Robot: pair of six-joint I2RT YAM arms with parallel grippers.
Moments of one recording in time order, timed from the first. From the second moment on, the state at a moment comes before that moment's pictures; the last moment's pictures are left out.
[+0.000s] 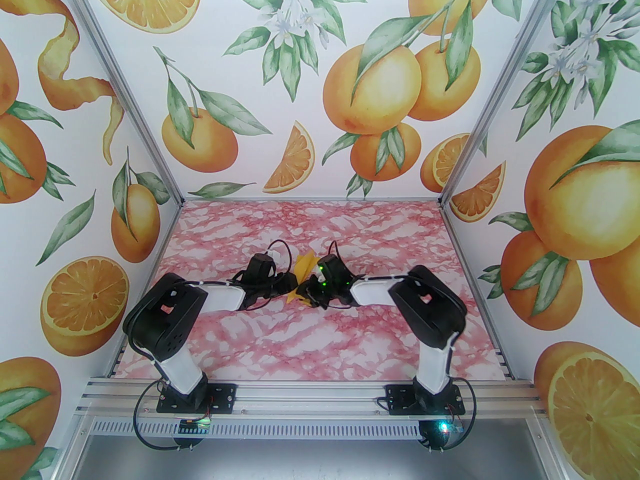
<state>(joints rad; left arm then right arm) -0.51 1.74 0.70 0.26 0.31 -0.77 0.64 1.87 0.93 0.06 -0.48 1.19</state>
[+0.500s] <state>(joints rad) -0.52 1.72 0.71 0.24 0.35 -0.76 0.57 1.97 1.14 -0.09 -0.43 1.02</state>
